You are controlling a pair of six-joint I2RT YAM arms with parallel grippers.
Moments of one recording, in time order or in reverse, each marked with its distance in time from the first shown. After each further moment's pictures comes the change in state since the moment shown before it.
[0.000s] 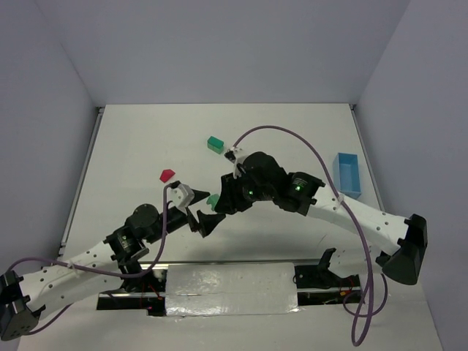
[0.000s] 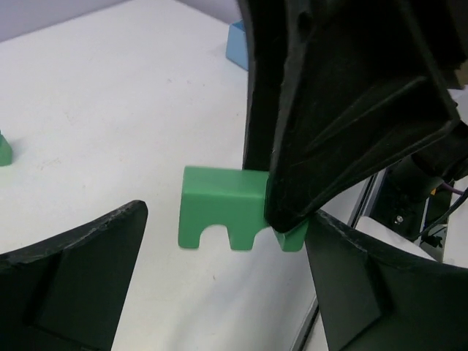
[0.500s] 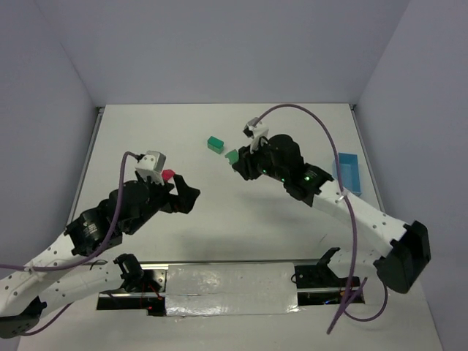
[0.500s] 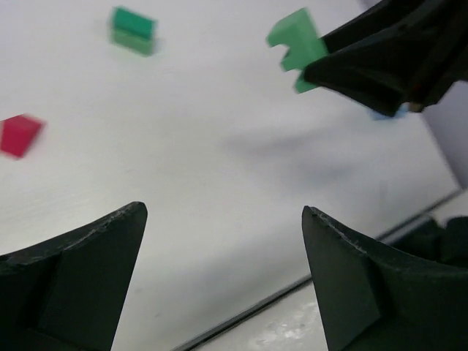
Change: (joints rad) left arm -0.001 0.058 0.565 -0.863 -0.389 -0.364; right arm -0.253 -0.085 -0.155 0.361 0.151 -0.433
